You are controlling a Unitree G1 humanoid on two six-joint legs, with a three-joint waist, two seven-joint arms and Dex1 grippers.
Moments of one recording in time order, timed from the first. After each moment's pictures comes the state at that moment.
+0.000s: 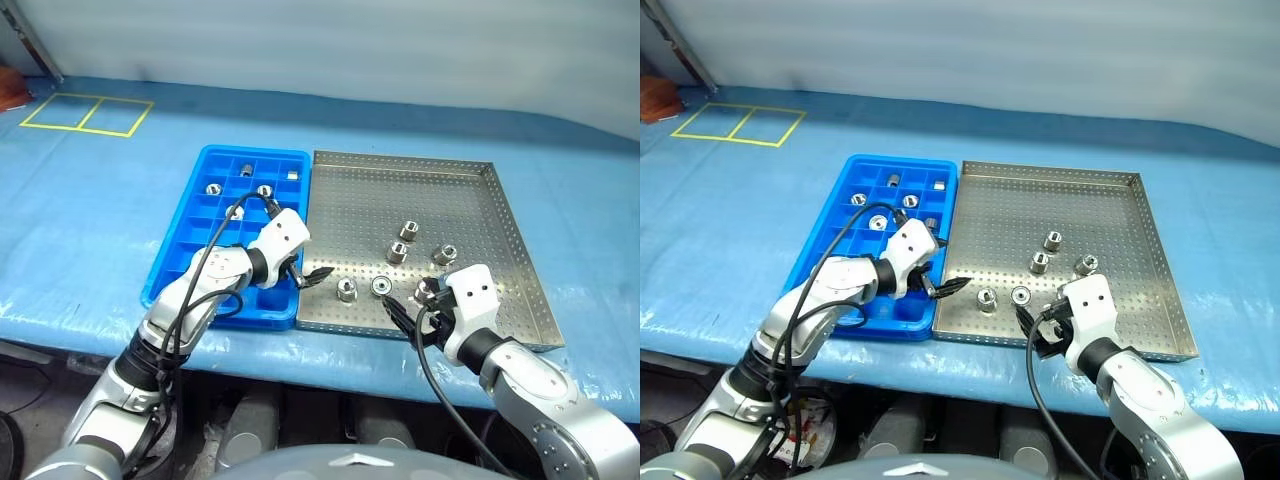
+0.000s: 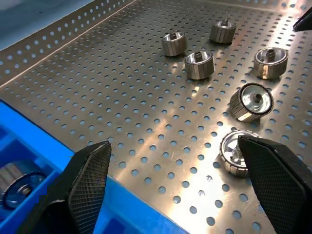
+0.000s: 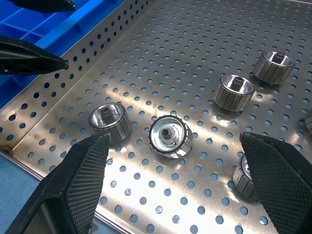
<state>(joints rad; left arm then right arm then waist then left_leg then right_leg) -0.40 0.44 -0.35 -0.31 -0.21 0.74 -0.61 0.28 -0.43 -0.10 -0.91 0.48 0.95 0.17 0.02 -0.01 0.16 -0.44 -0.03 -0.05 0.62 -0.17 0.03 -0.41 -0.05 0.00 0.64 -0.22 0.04</state>
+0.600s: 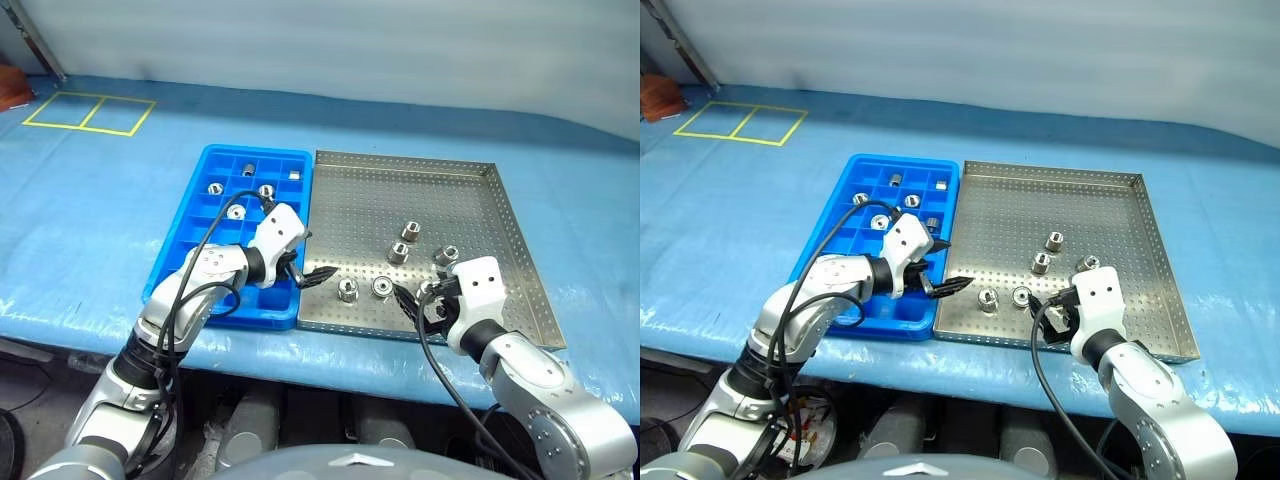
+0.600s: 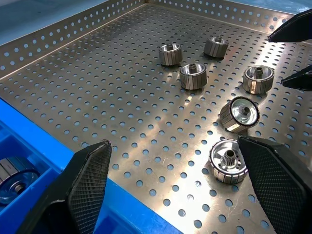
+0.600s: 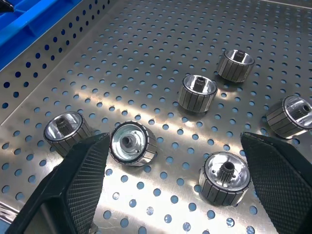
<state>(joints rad) -0.40 0.45 -0.29 -0.31 -0.29 0.77 -0.67 0.23 -0.39 -0.12 -0.88 0.45 1.00 0.11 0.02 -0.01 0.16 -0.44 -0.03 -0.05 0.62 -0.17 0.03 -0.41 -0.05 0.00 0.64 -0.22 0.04</state>
